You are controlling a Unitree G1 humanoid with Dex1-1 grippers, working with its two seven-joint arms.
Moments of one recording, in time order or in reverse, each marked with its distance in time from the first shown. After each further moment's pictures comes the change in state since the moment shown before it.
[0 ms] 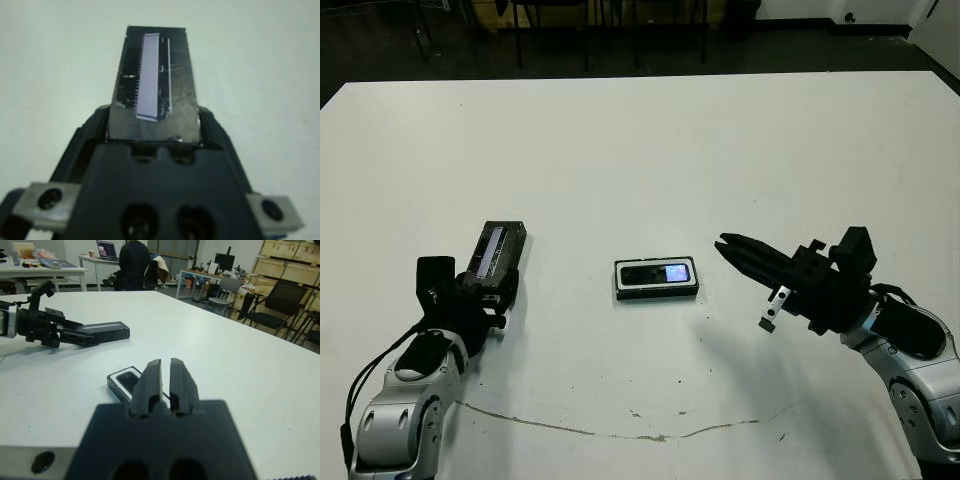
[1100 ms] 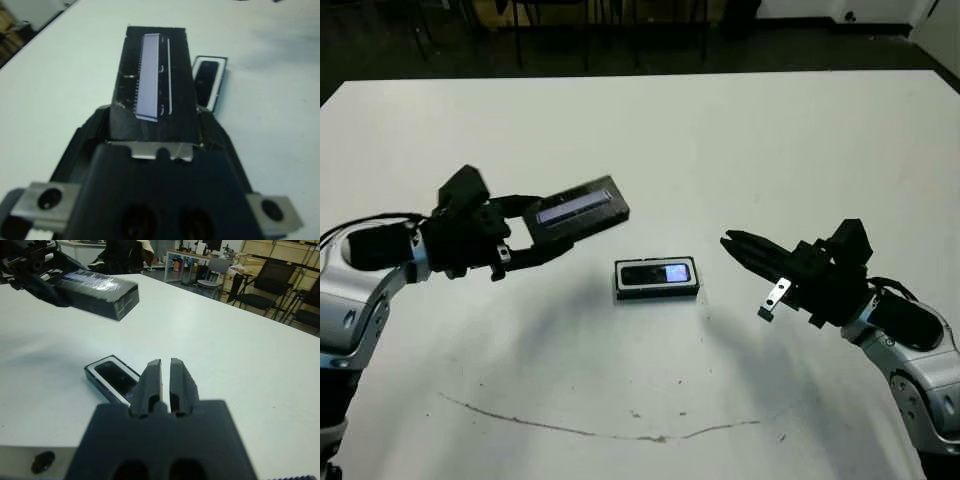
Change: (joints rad) left arm -0.470 0.493 -0.251 0.215 -0.073 -0.277 -0.857; right arm -0.041 -0.011 -0.011 0.031 -0.026 0.094 -0.065
